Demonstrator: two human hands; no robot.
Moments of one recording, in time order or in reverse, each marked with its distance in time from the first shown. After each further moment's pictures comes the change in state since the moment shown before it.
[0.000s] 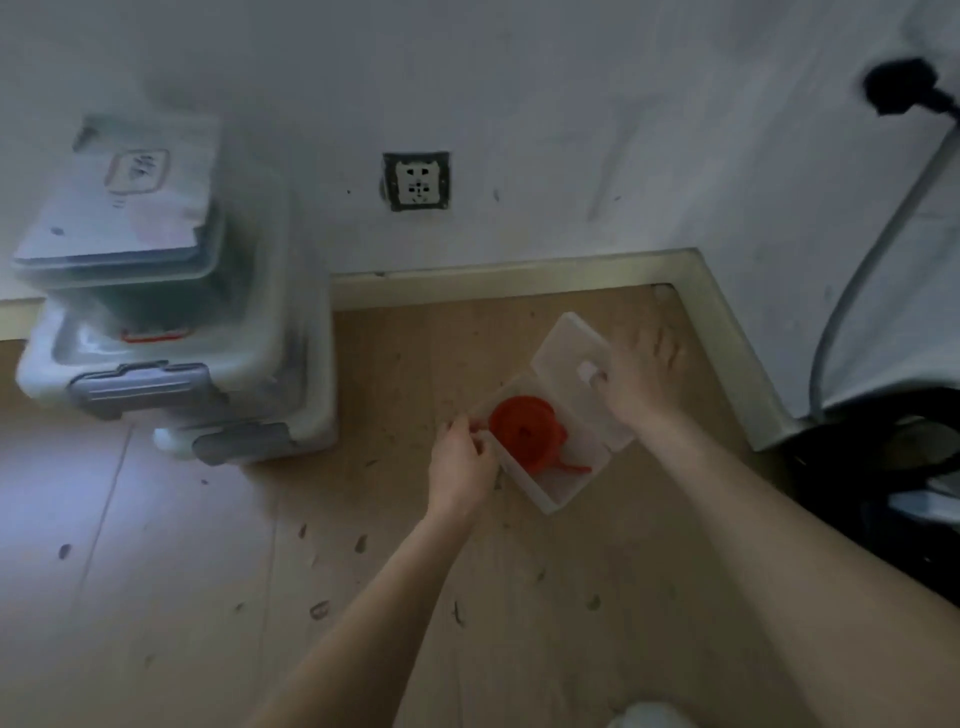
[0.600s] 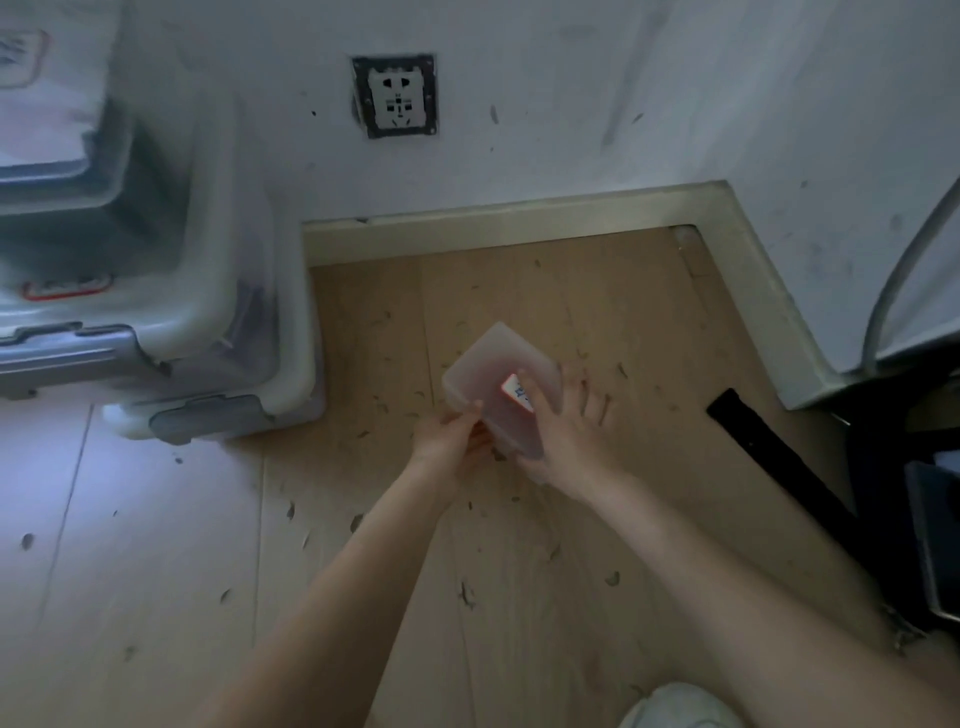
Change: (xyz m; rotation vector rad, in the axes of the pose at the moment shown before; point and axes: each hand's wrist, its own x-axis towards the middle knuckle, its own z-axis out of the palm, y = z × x) left_hand 0.041 -0.047 0.016 -0.670 -0.144 -0.454; right_hand -0.059 -0.026 0.113 -0.019 -0.261 -0.270
